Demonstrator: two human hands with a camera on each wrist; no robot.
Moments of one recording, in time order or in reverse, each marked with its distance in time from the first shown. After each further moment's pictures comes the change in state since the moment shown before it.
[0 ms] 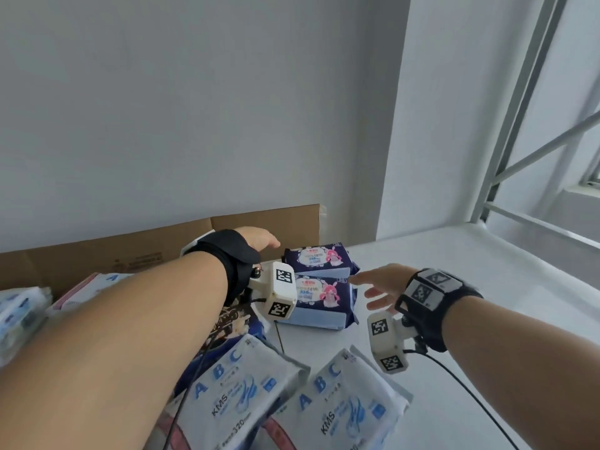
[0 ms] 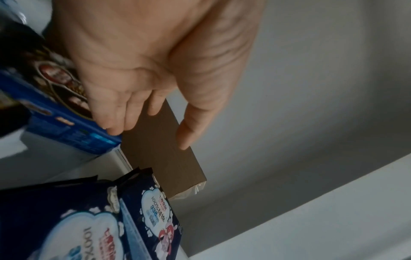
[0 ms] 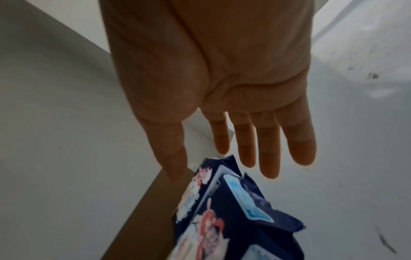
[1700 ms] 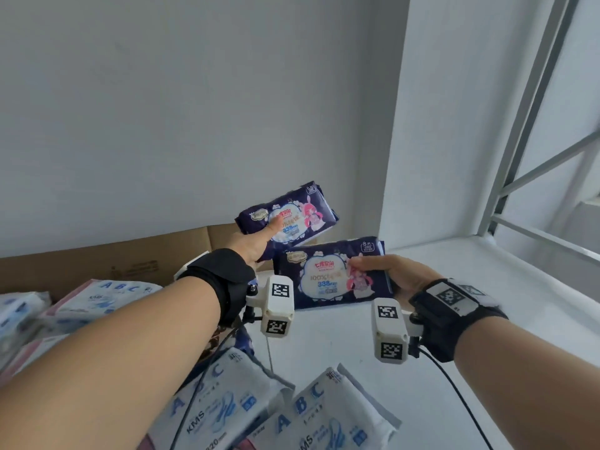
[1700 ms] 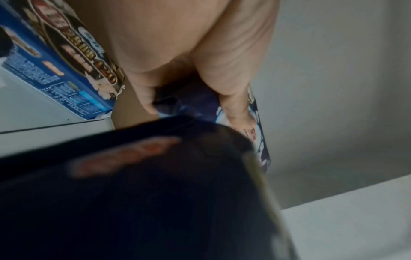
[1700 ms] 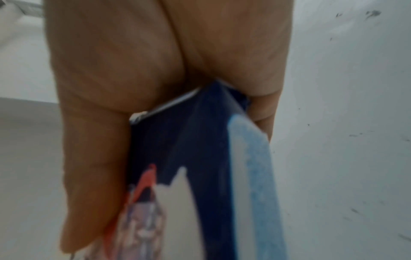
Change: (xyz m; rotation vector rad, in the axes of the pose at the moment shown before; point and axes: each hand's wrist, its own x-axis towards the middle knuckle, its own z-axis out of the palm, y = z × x) left_hand -0.018 0.012 0.025 -0.705 0.160 0.220; right_hand -0.023 -0.010 -0.033 0.555 -0.248 -0.320
